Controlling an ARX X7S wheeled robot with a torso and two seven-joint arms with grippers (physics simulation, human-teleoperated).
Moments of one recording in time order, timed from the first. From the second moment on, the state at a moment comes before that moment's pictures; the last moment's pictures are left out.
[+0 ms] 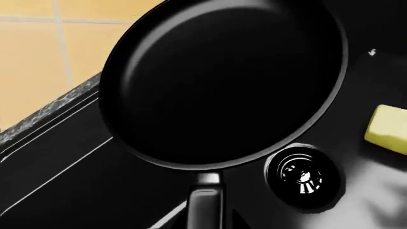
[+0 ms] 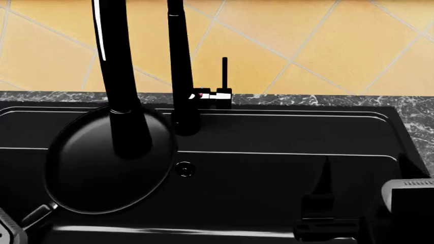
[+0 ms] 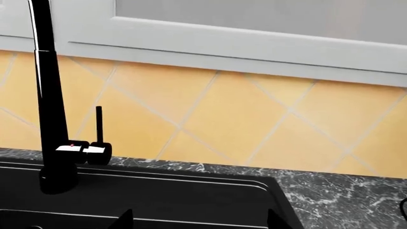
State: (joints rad) left arm -0.52 -1.04 0.47 0.50 -0.90 -0.81 -0.02; right arm 0.23 0.79 -0.12 -0.60 0.85 0.53 0.53
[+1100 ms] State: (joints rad) left arm -0.67 -0.86 0.81 0.13 -0.44 -0.59 0.44; right arm 0.20 0.80 -0.11 -0.60 0.85 0.51 0.53
